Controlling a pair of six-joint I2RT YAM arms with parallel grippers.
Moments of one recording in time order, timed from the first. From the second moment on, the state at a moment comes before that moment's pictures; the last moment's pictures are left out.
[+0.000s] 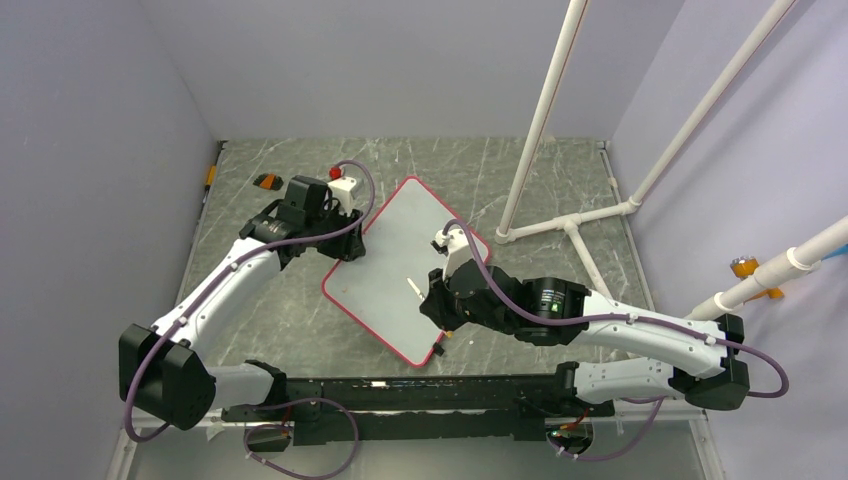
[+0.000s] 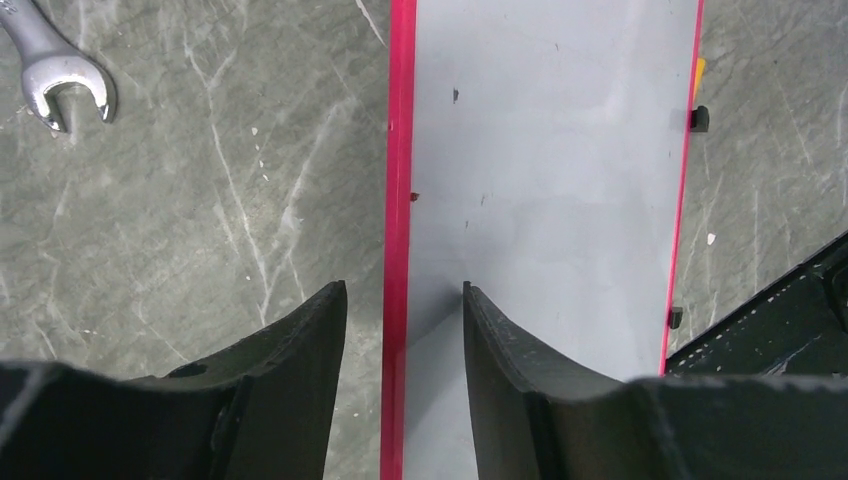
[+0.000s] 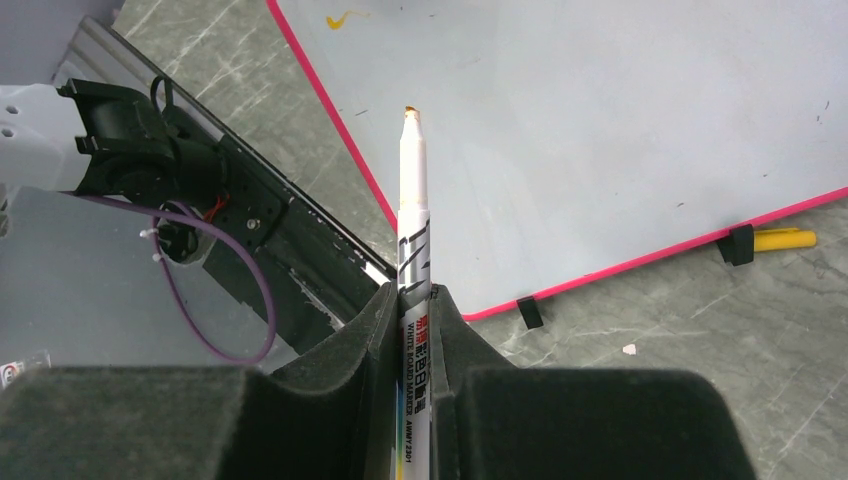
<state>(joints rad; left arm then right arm) -0.40 1.26 1.06 -0.61 0.24 -0.08 1.29 1.08 1.12 -0.67 0.32 0.64</state>
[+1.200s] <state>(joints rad) -0.63 0.73 1.12 -0.61 0.59 0.61 0.91 1.18 1.36 -0.74 -0.36 0.46</state>
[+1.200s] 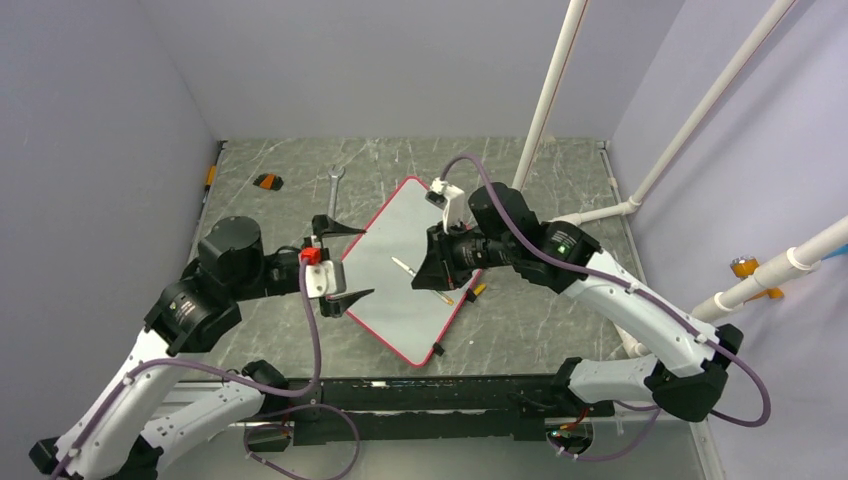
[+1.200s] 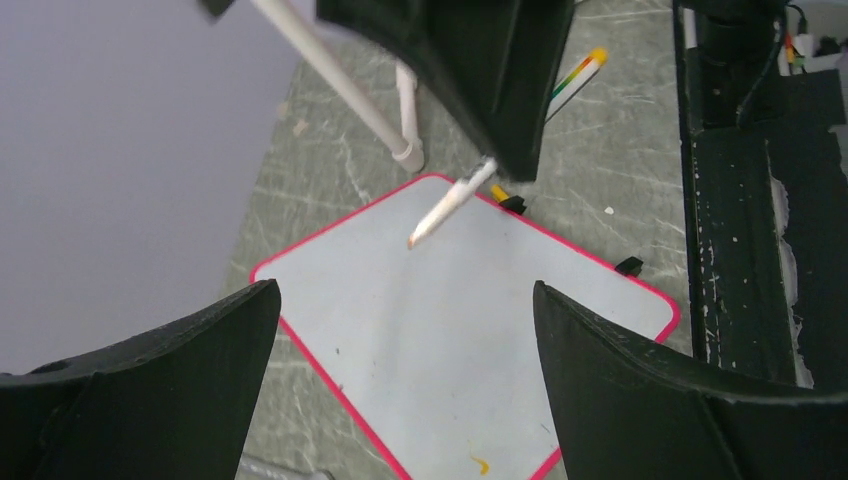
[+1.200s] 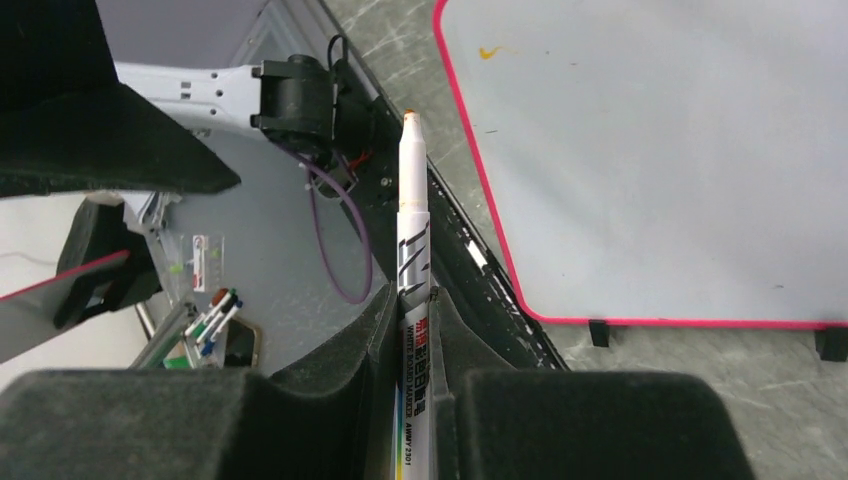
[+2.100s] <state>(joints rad) -0.87 1.03 1.28 -0.78 0.43 0.69 0.90 1.26 1.47 -0.77 -0.45 0.43</state>
